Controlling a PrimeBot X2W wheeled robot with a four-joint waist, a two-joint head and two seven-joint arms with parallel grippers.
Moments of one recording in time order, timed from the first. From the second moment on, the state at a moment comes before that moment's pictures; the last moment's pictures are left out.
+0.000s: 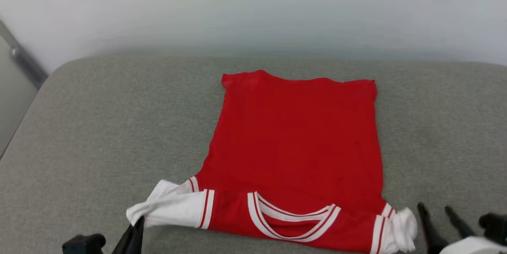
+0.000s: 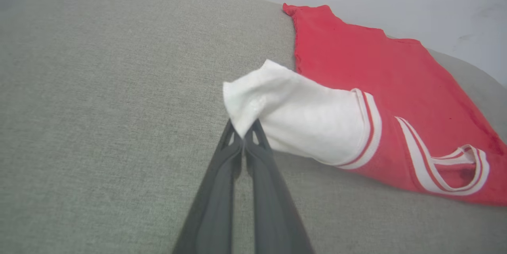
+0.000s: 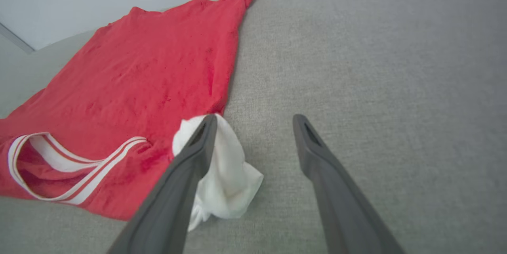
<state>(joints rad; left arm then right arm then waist) 0.19 0.38 -0.24 0.07 -0.65 0.09 -0.16 0.19 -0.09 -0.11 0.06 0.31 0.13 0.13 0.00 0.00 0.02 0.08</state>
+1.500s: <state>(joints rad) -0.18 0.27 -0.38 -0.01 -0.59 -0.05 -0.24 -0.95 -0.33 -0.38 0.67 0.13 0.13 0.93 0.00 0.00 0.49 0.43</state>
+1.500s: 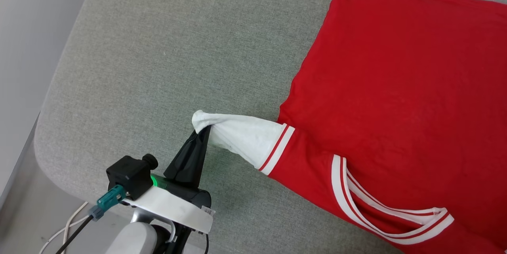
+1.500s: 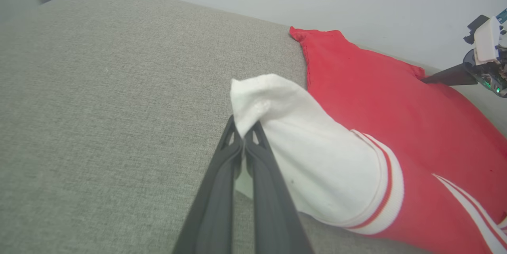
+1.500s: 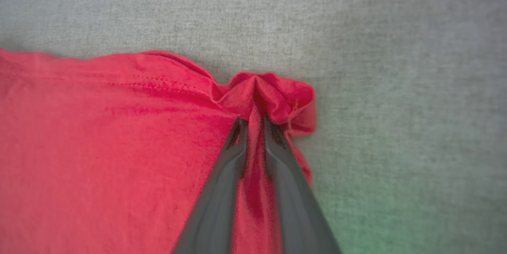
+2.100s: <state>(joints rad) -0.09 0.33 -0.34 -0.01 -0.60 0.03 -0.20 -0.74 -0.38 -0.22 0.48 0.20 0.13 0.94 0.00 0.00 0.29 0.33</state>
